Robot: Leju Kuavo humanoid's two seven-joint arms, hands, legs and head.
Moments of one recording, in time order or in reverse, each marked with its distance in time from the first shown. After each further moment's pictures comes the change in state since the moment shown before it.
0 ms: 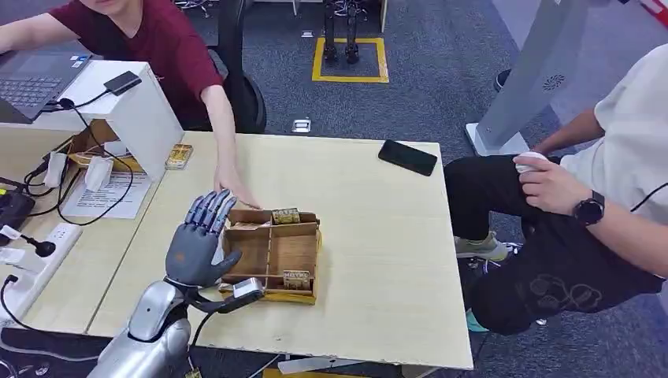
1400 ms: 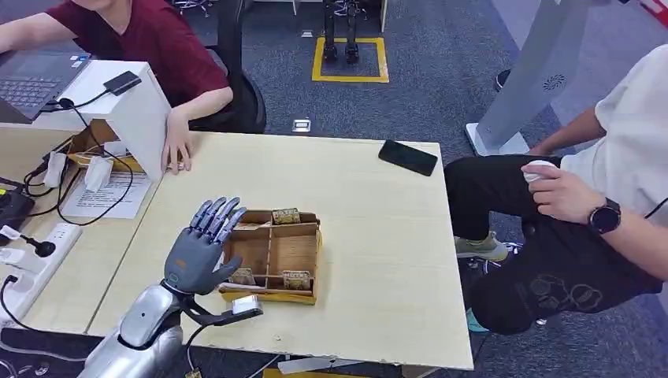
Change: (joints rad) left arm 0.026 0.068 -0.047 -0.093 -0.072 -0.043 0.026; right arm 0.008 -0.003 0.000 0.001 -0.031 0.002 -0.003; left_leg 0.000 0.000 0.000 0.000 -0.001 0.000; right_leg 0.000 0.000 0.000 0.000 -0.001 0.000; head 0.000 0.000
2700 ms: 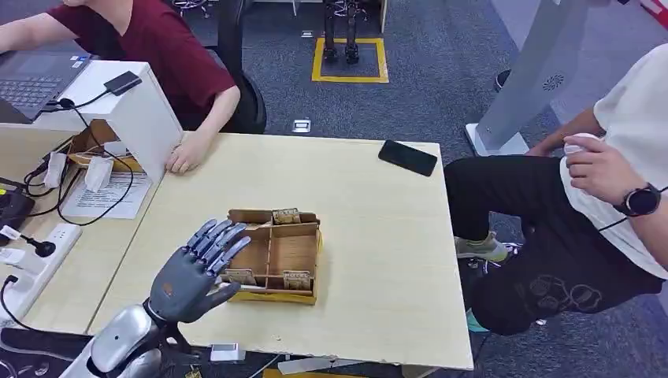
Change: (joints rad) left arm 0.134 0.116 -0.003 -0.298 0.058 -0.096 -0.158; right arm 0.007 0.000 0.000 0.000 -0.036 0.000 0.013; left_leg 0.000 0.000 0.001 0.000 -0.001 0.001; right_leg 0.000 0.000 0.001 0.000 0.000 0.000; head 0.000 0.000
